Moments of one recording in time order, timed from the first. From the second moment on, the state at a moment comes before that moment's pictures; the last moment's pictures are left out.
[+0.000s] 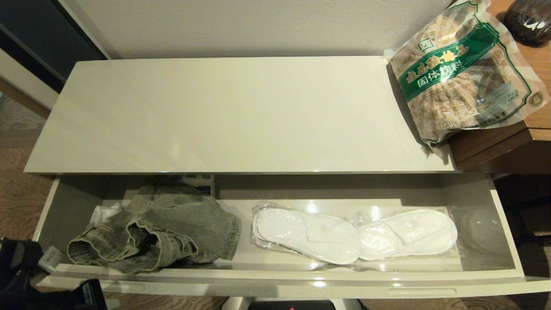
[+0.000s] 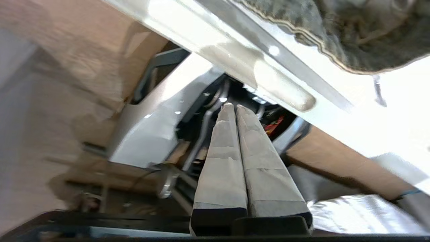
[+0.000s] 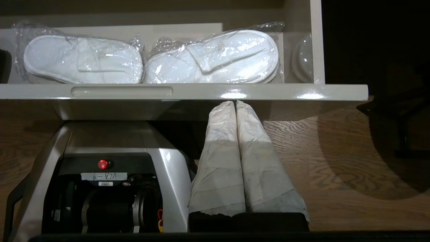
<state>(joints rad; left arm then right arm) 0.05 1.22 -0.33 0.02 -0.21 -0.59 0.00 0.02 -0.06 0.17 0.01 -0.01</state>
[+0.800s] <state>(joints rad) -0.08 1.25 -0.39 0.01 -0.20 -0.70 0.00 0.02 -0.06 0.17 0.01 -0.01</state>
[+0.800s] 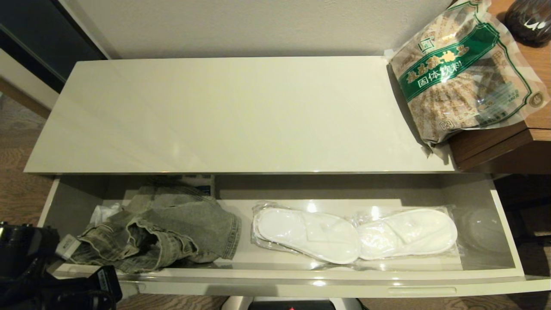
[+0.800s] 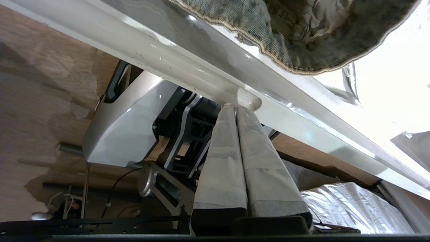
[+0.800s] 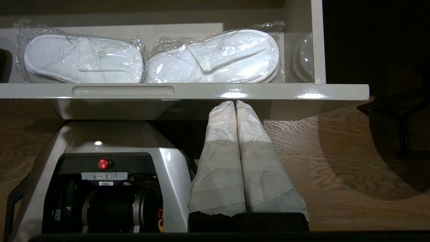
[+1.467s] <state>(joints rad) -0.08 1.23 -0.40 0.06 -0.21 -0.70 0.00 0.02 -0.06 0.17 0.02 -0.01</state>
